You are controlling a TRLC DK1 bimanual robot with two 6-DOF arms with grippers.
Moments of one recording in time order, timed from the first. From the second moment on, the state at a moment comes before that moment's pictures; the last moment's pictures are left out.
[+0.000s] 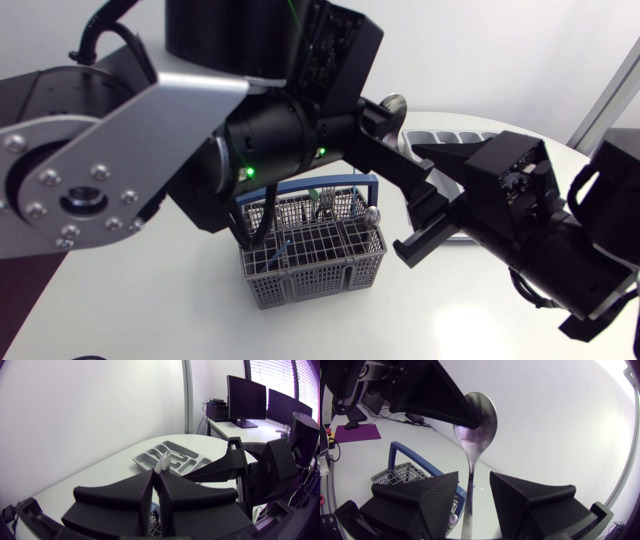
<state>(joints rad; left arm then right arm) -1.00 1.44 1.20 -0.07 -0.26 0.03 0.78 0.85 0.52 0.19 0.29 -0.35</state>
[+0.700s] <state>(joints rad) -1.00 1.45 1.21 -0.08 -0.25 0.02 0.78 0.89 0.52 0.20 0.30 -0.35</state>
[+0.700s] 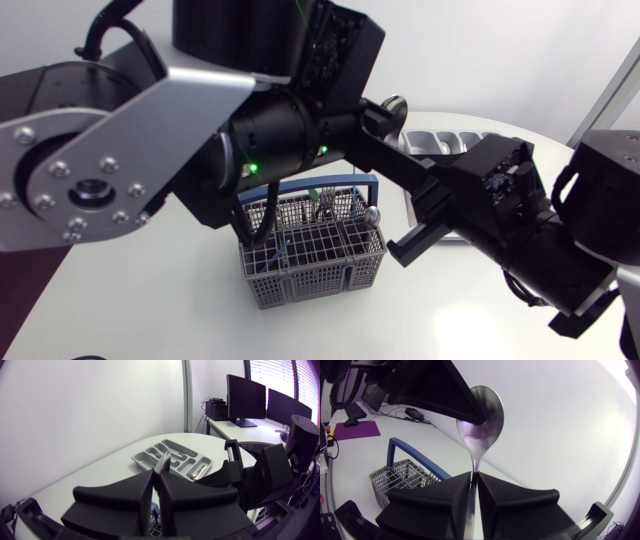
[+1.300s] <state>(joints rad) -1.00 1.45 1.21 -0.09 -0.25 0.00 0.80 0.89 0.52 0.19 0.30 -0.35</state>
